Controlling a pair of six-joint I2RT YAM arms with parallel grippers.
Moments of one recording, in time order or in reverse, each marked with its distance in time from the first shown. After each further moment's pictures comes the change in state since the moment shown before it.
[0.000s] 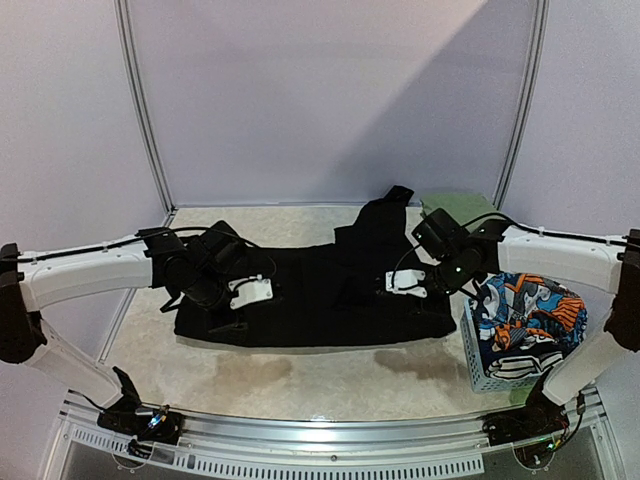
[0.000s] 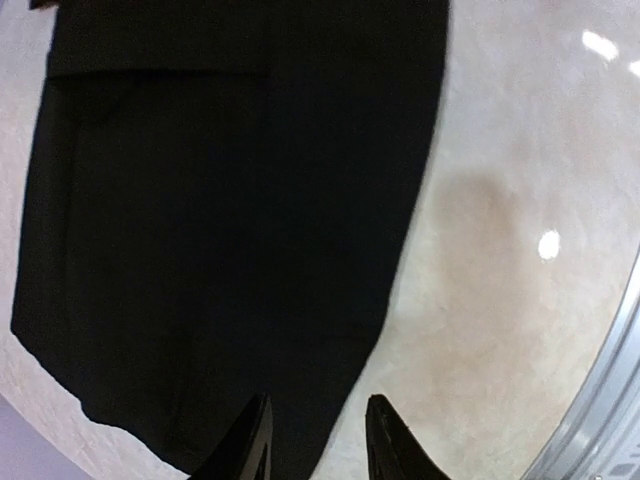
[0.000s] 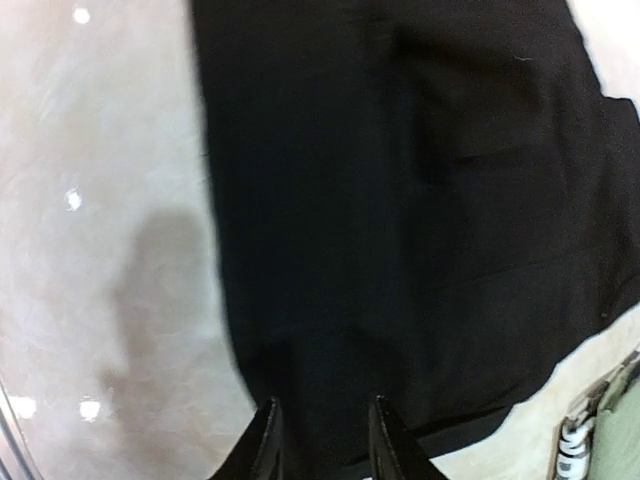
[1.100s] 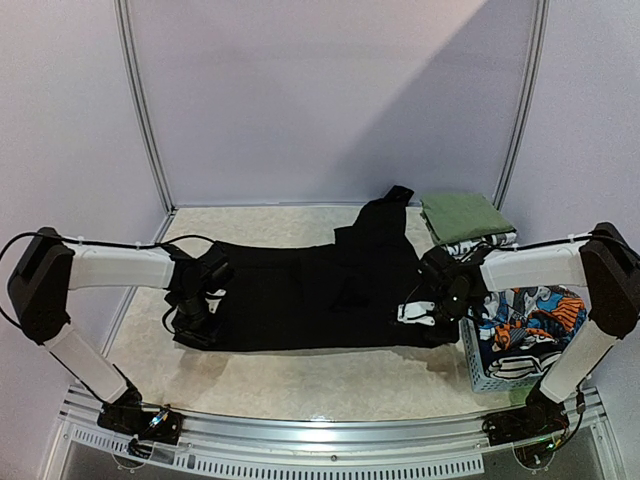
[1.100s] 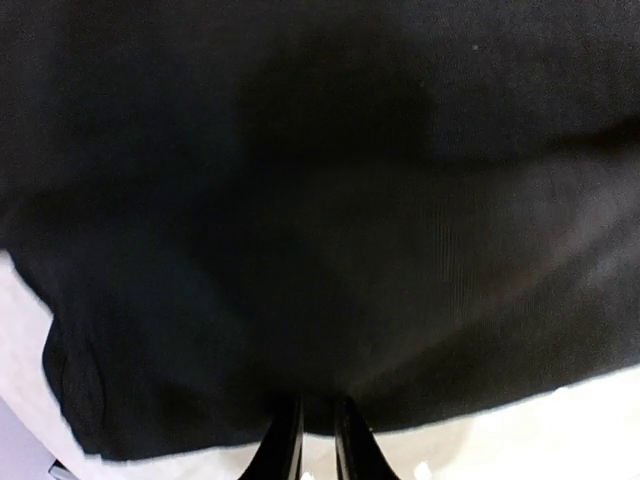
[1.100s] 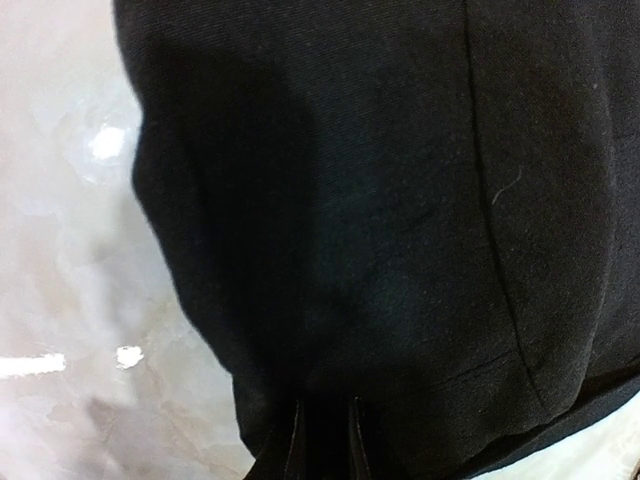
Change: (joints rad) left arm 0.231 0.177 -0.152 -0.011 -0.084 -0.906; right arm -0.063 0.116 -0.187 0.093 0.075 0.045
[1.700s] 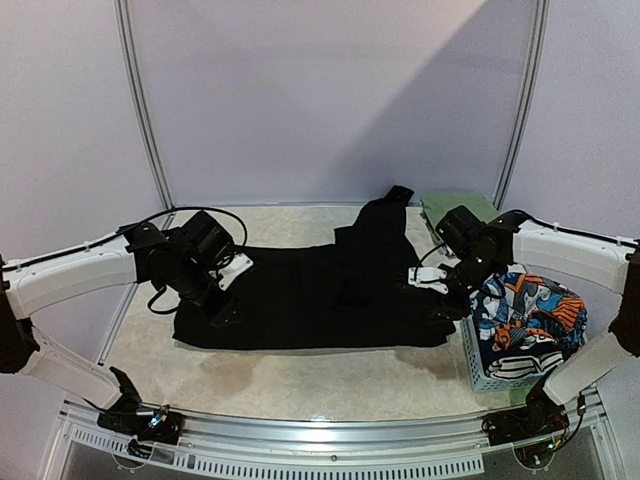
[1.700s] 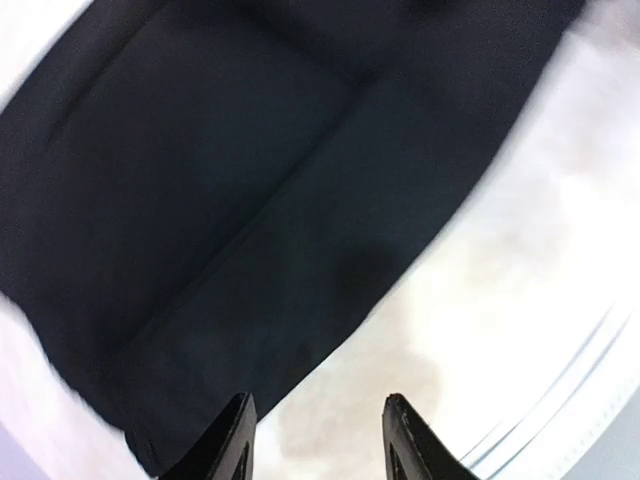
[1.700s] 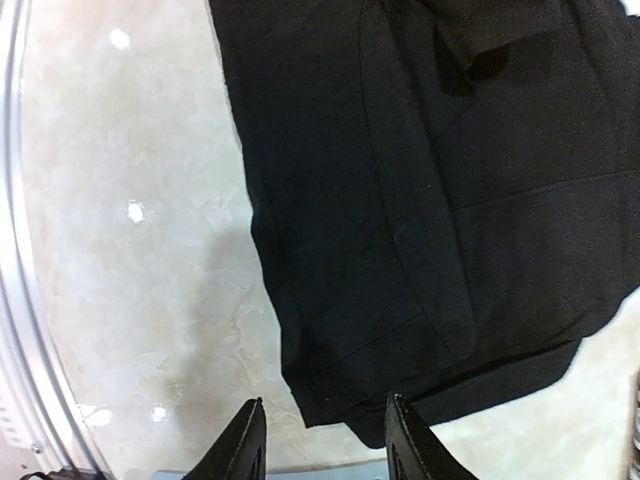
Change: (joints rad) left arm -0.137 -0.254 0.150 -0.005 0.112 0.377; right arm -0.077 -0.167 0.175 -0.235 -0.217 -0.023
